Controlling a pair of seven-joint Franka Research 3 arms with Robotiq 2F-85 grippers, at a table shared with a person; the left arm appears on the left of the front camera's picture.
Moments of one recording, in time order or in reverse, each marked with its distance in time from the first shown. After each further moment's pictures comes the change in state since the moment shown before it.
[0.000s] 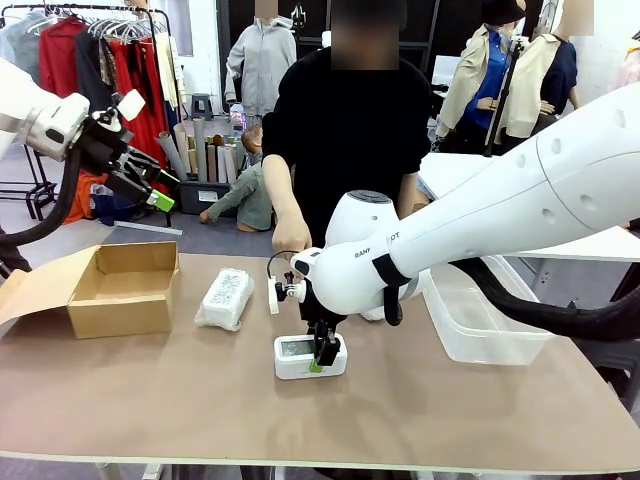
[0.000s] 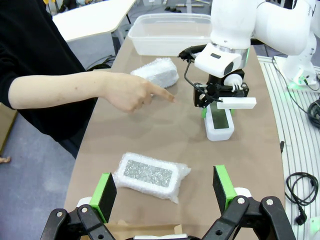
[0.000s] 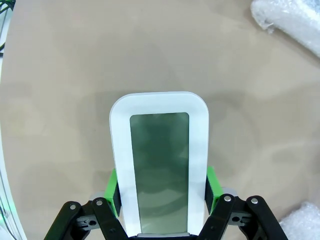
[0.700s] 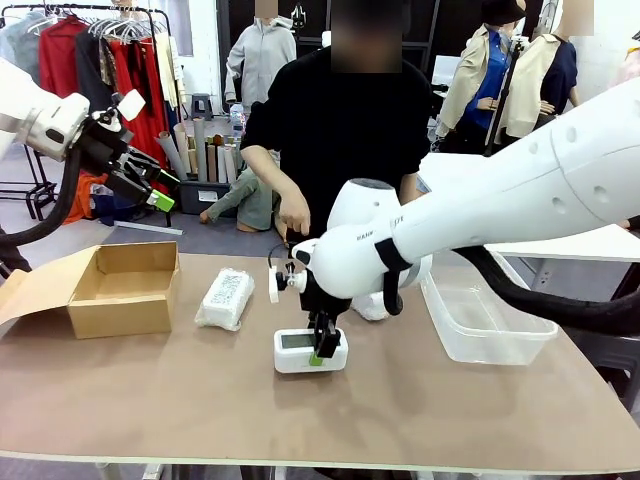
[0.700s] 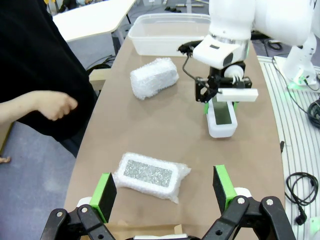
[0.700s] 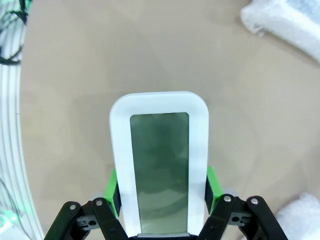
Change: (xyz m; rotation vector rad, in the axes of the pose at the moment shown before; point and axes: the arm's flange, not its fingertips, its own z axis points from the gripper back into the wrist) left arm 0.000 0.000 0.000 0.000 0.000 0.000; right arm 0.005 -0.005 0.033 0.037 -0.019 -0.051
